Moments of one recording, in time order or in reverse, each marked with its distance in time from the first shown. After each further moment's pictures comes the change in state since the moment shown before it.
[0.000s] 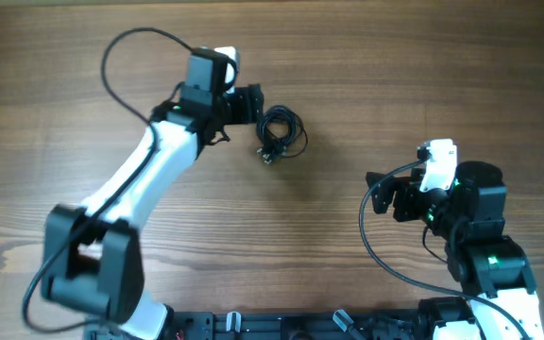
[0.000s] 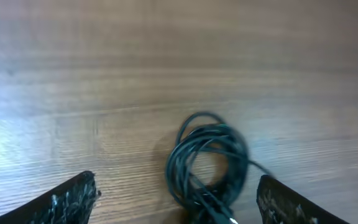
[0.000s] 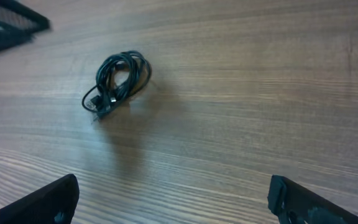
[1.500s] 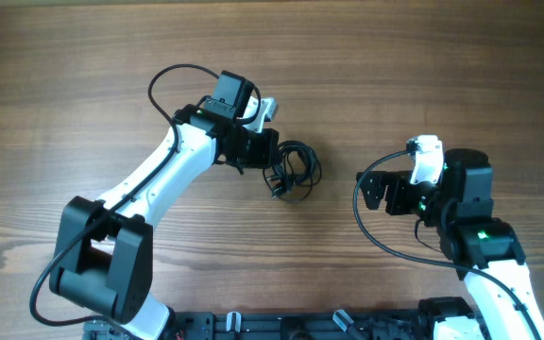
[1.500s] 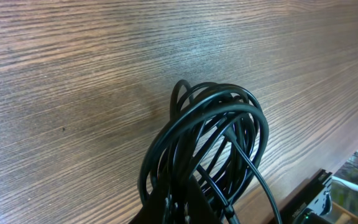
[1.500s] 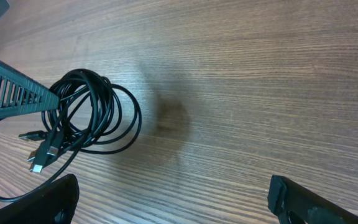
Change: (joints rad) left arm -0.086 0.018 0.000 -0.325 0.407 0.027; right arm 0.000 0.146 0.000 0.040 -0.082 0.032
